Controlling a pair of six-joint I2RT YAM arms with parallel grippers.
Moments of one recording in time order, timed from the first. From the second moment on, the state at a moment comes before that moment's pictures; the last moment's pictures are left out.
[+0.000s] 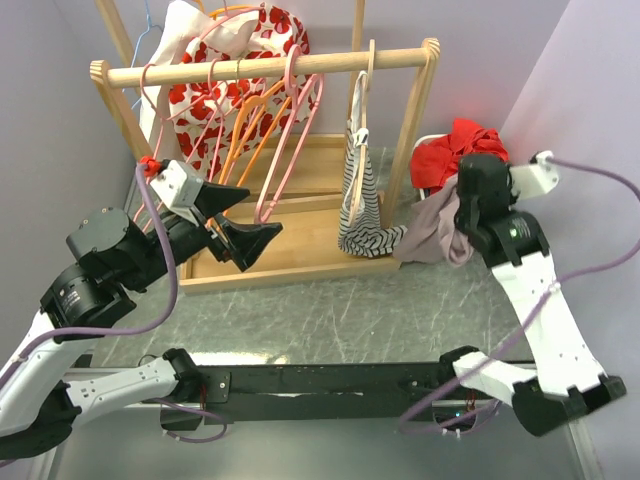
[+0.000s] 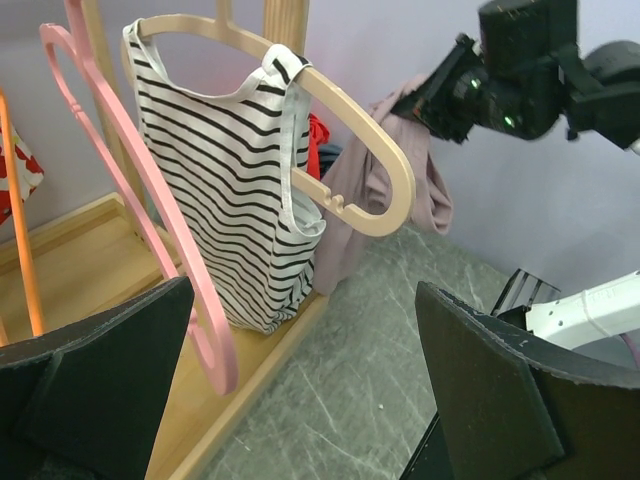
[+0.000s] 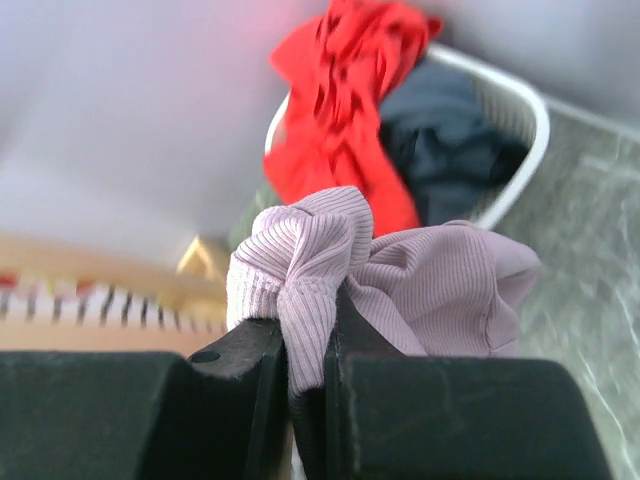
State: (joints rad) left arm -0.88 0.85 1.44 -0.49 0.01 -0.16; right arm 0.36 1.06 1.39 -0.83 0.85 1.02
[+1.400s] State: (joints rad) left arm -0.88 1.05 1.61 -0.50 0.03 -0.18; right arm -0.09 1.78 1.50 -0.55 0.63 1.01
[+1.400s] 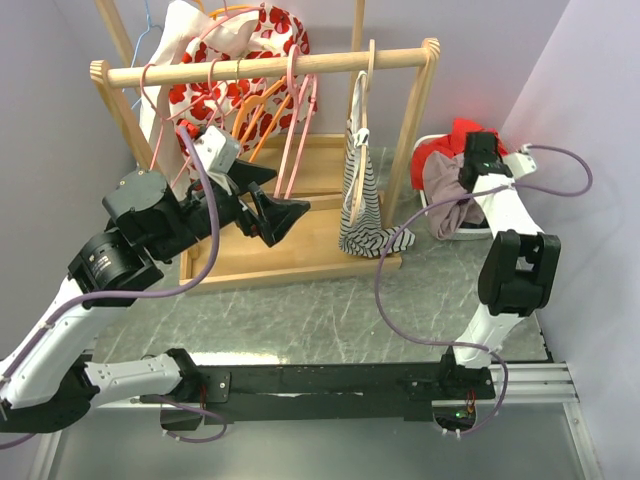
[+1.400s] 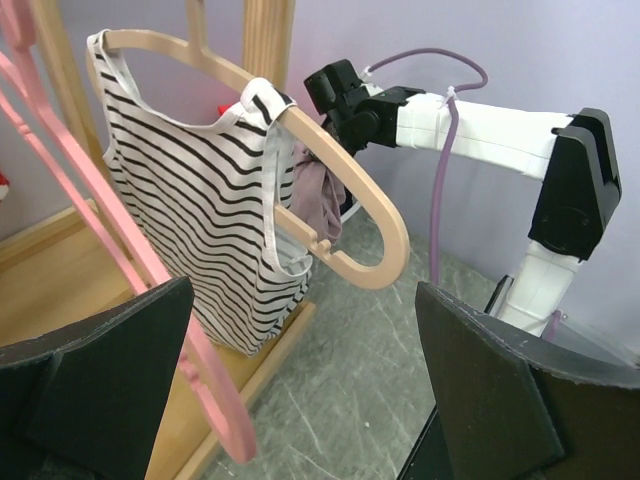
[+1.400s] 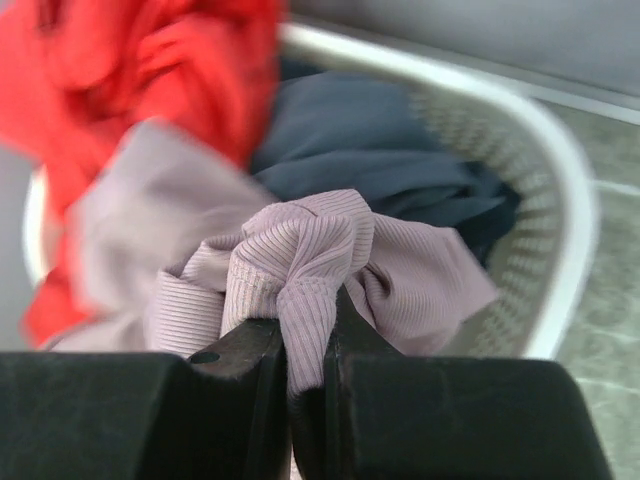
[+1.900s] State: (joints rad) left arm -0.88 1.16 1.64 -0.49 0.03 -0.21; right arm -0.13 1.61 1.31 -0.37 0.44 0.92
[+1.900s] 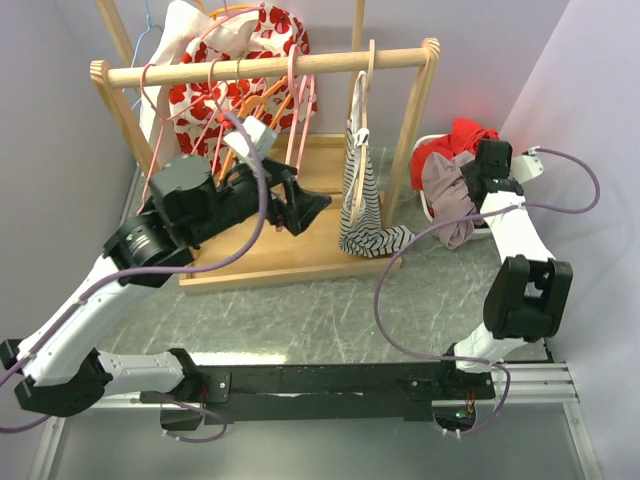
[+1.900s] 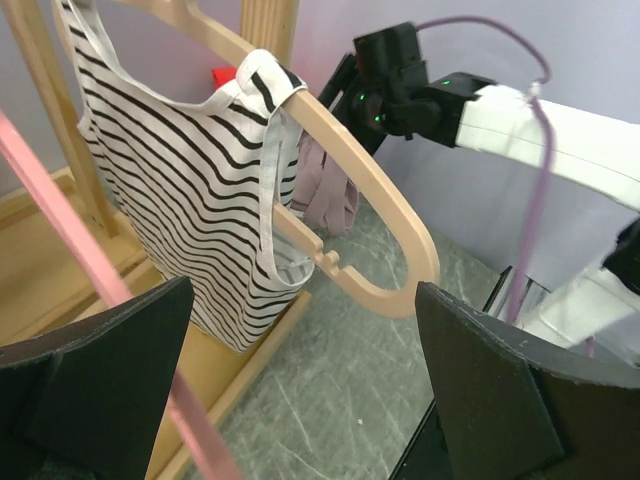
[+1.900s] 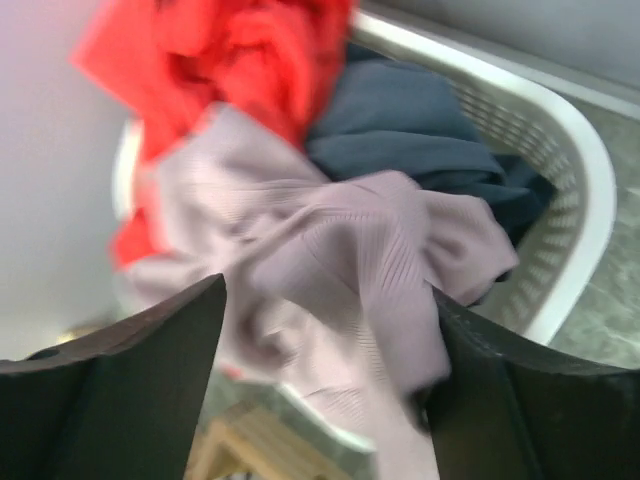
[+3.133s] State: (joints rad) left arm -1.03 1.61 2.03 -0.48 -0.30 -0.37; right arm 0.07 1.24 1.23 -0.39 0.56 0.77
